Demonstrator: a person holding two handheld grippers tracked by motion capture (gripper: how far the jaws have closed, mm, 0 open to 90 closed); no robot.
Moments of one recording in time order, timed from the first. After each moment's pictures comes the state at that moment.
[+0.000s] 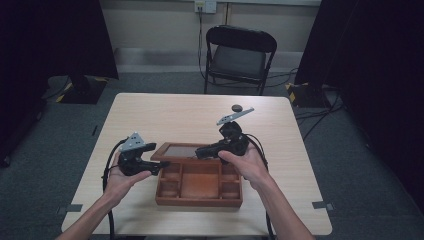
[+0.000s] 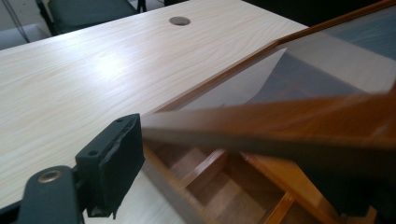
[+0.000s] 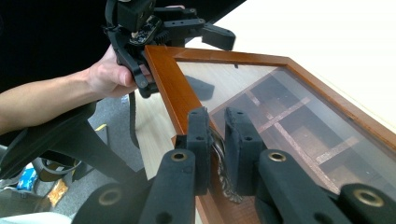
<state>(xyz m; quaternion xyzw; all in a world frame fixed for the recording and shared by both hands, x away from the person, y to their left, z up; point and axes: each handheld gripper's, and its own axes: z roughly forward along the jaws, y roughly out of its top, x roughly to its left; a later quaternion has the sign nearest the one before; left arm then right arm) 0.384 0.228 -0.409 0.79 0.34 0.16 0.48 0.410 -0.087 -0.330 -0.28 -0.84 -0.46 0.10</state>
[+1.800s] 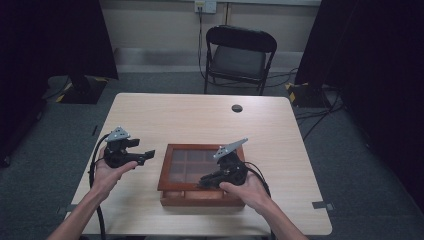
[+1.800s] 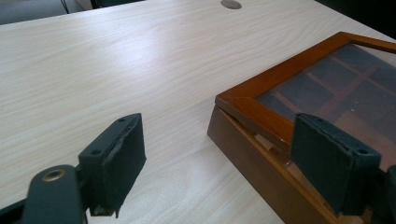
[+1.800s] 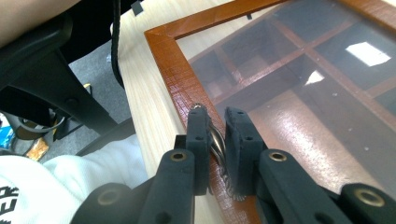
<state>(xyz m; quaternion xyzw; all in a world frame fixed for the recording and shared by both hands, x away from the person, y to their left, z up) 0.407 0.268 -0.416 0.78 0.41 0.16 0.45 0.367 -0.090 -0.389 -0.25 -0.88 -0.40 0.08</state>
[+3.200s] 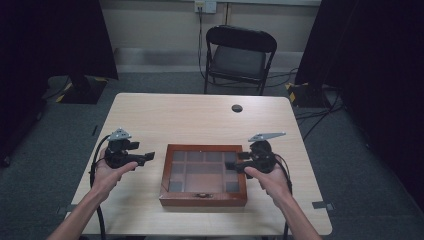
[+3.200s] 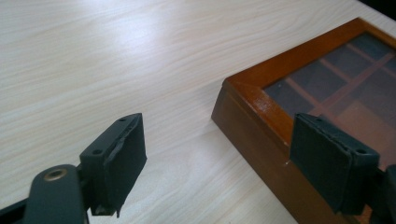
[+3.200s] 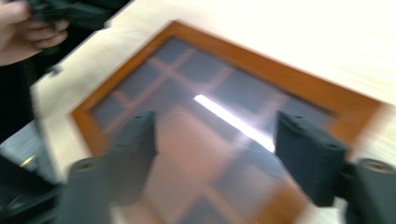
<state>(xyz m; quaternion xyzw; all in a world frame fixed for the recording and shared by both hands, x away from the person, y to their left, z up) 0.411 0.269 -0.425 0.78 0.43 0.14 0.42 0.396 -0.167 -0.391 -0.40 -0.81 -0.44 -0.02</state>
